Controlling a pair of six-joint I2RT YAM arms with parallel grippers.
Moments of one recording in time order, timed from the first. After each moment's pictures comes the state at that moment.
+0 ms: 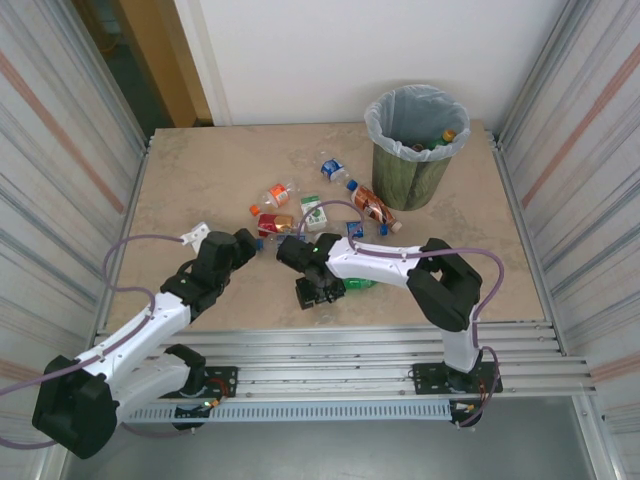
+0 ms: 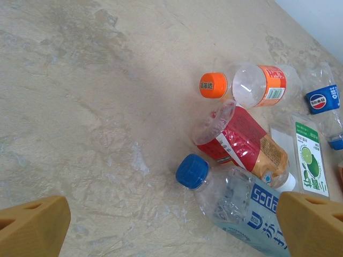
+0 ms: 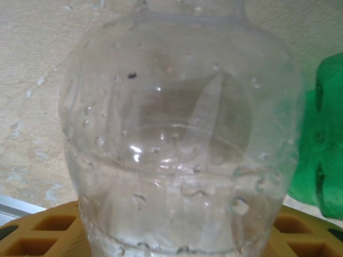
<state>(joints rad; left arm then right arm) -0.49 0.97 0.53 -0.26 -0.40 -0.92 1.04 1.91 1.38 -0.92 0.01 0.68</state>
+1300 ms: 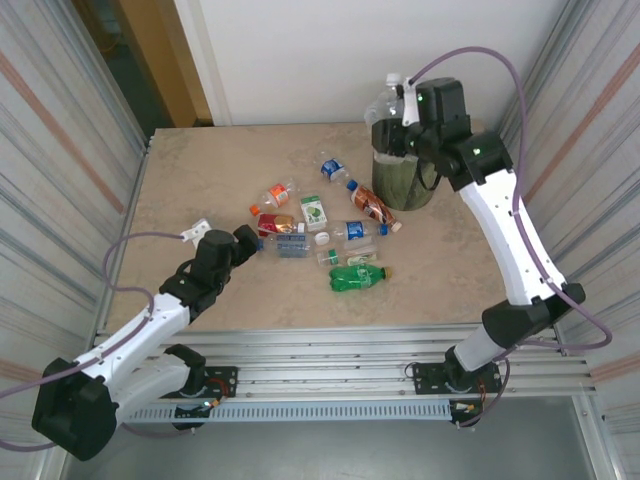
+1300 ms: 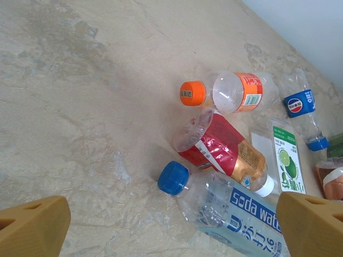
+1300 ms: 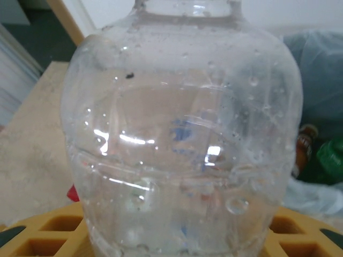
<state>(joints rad) -0.48 0.95 0.53 -0.21 -0.38 -0.89 0.41 1.58 2.00 -0.95 0.03 0.22</state>
